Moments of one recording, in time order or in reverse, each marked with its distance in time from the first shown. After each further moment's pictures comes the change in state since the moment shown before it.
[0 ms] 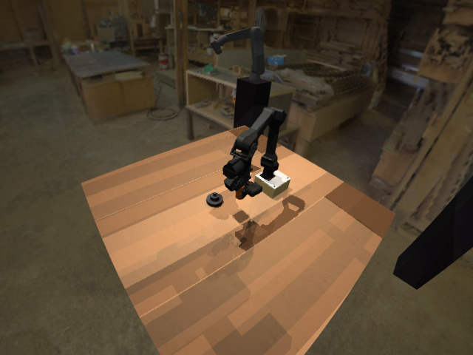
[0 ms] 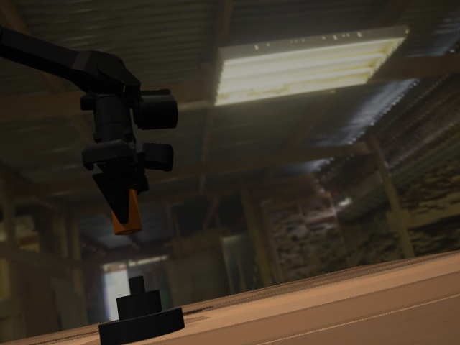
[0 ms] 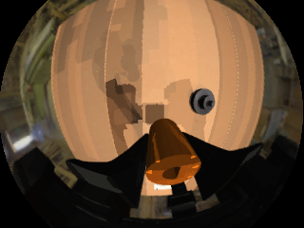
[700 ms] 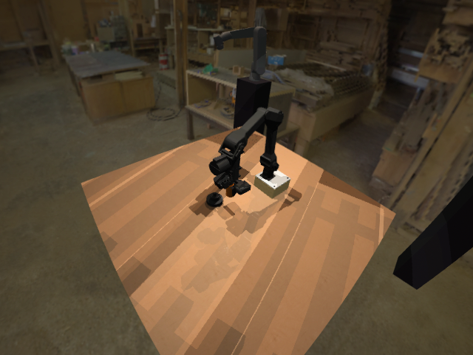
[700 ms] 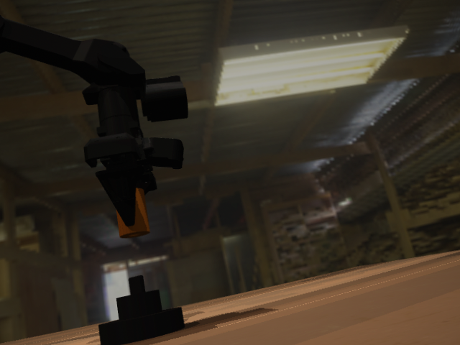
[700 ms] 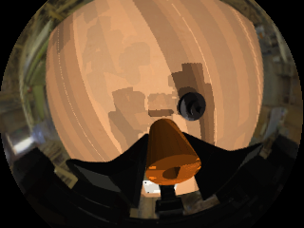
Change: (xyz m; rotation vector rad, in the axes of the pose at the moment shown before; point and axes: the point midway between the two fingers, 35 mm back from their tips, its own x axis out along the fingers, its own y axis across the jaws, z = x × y) arm 0.012 -0.047 0.017 0.016 0.001 -0.009
